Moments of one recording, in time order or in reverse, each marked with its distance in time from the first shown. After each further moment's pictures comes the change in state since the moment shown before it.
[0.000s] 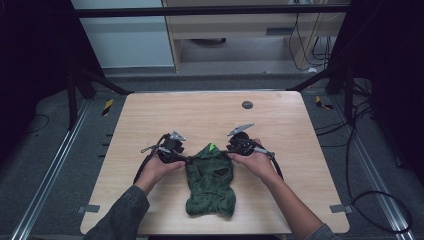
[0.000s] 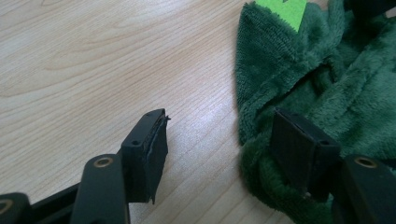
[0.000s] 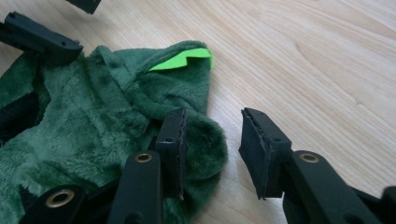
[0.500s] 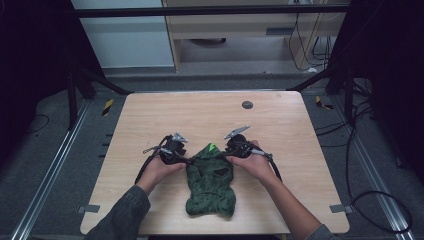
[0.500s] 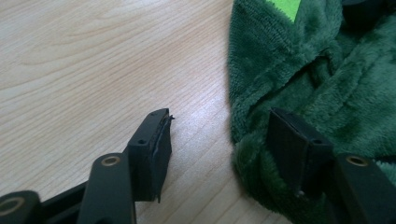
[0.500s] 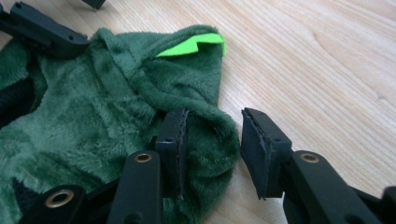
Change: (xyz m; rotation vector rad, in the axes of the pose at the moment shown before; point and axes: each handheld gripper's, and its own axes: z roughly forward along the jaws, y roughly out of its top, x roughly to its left) left arm -0.002 -0.001 0.007 0.021 -0.019 0.014; right arm 0.006 -0.003 0.007 0.039 -0.003 -0.034
